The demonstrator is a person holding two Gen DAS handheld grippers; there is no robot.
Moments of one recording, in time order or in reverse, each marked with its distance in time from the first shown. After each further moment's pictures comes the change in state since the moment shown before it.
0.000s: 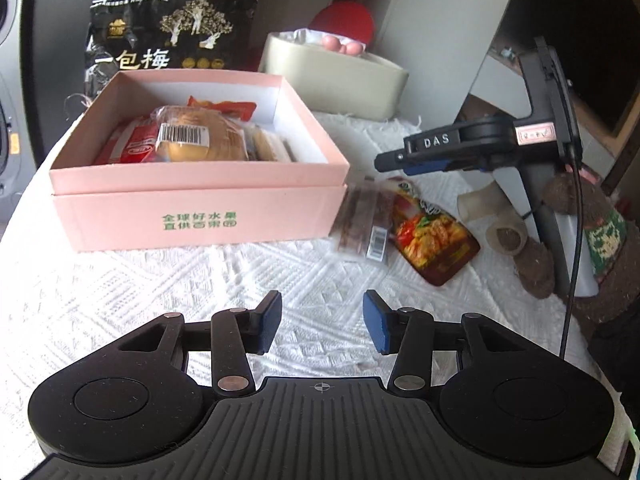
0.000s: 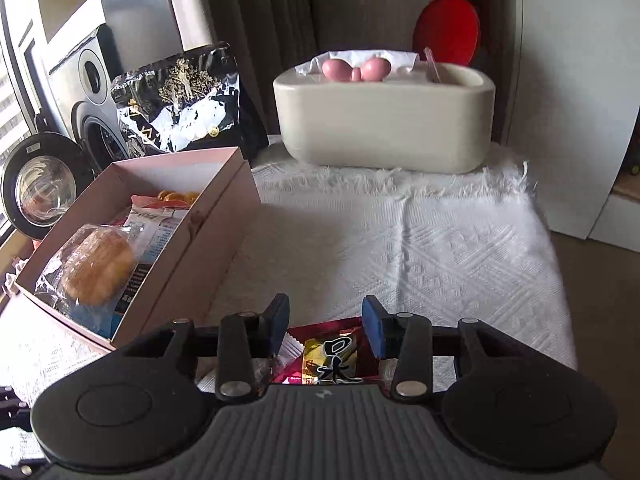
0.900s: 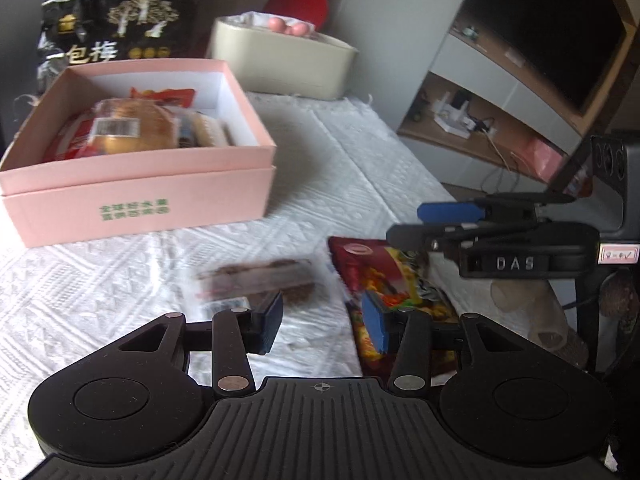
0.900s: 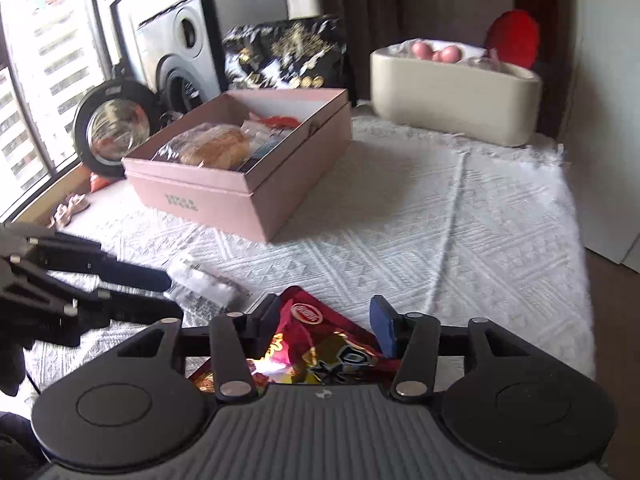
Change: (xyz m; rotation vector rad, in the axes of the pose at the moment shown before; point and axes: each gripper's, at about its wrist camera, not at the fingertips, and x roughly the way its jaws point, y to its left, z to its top) left arm -0.001 -0.030 0.000 0.046 0.064 -0.132; right arm -0.102 0.016 -0.092 -0.162 -0.056 0.074
